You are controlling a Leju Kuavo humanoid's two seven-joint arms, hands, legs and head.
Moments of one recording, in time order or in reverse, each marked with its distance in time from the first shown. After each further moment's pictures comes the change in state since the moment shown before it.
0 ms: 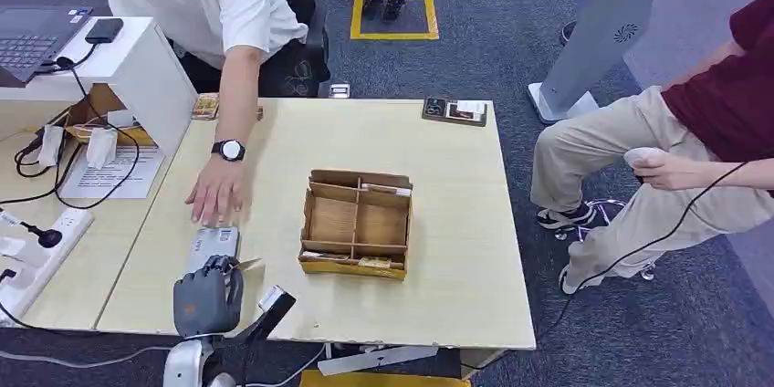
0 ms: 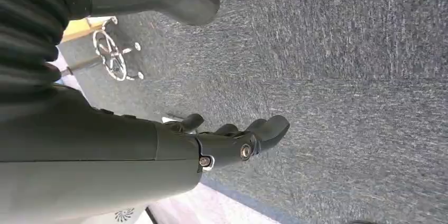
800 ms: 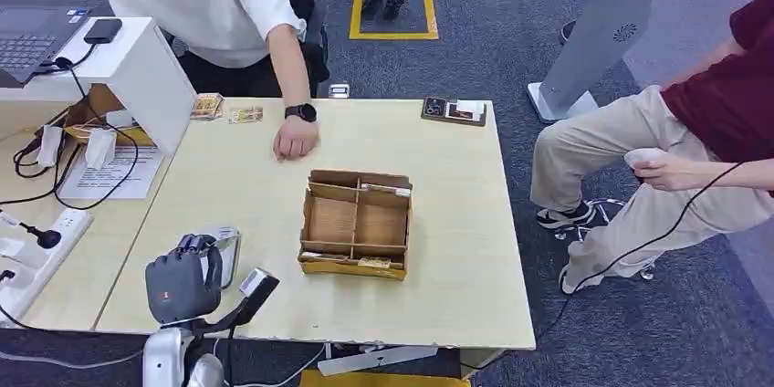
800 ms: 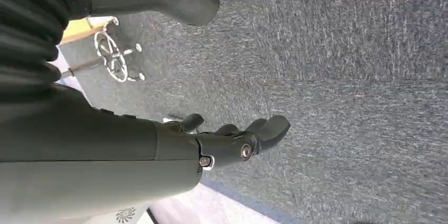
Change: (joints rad) left arm -0.003 -0.070 0.134 -0.155 -0.036 0.005 -0.128; right arm 0.000 0.002 -0.013 0.000 0.007 0.000 0.002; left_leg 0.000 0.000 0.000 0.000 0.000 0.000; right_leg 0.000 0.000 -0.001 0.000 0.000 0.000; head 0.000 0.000
